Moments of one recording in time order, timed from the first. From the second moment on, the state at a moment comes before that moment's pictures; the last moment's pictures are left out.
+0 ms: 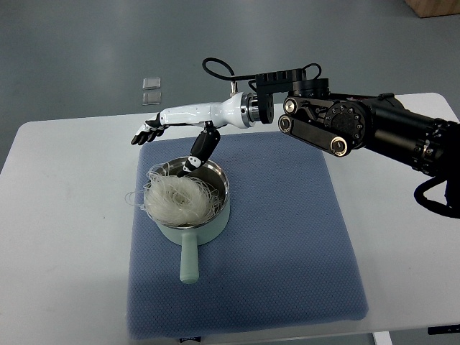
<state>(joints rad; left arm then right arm) 0.00 0.00 -0.08 -0.19 0.00 -0.07 0.00 1.33 -0.02 0.04 0.65 -1.08 0.37 0.58</state>
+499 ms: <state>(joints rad) 0.00 0.00 -0.08 -0.19 0.00 -0.07 0.00 1.19 -0.27 0.07 0.65 -0.25 0.58 0.27</state>
